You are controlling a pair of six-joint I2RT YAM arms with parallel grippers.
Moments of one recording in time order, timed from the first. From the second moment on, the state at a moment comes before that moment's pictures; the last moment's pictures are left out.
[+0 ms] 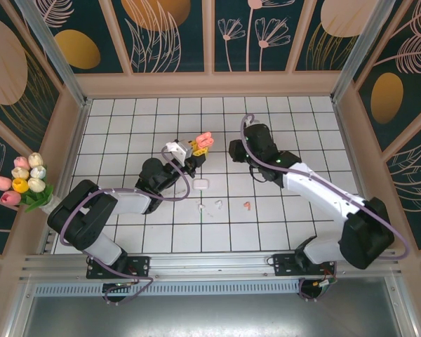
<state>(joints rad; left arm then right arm) -0.61 1.58 0.52 1.20 0.28 -0.06 0.65 1.33 1.01 -0.27 0.08 0.53</state>
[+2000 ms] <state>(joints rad) -0.61 1.62 0.67 1.16 0.52 -0.14 0.81 1.30 1.05 -0.08 -0.01 0.37</state>
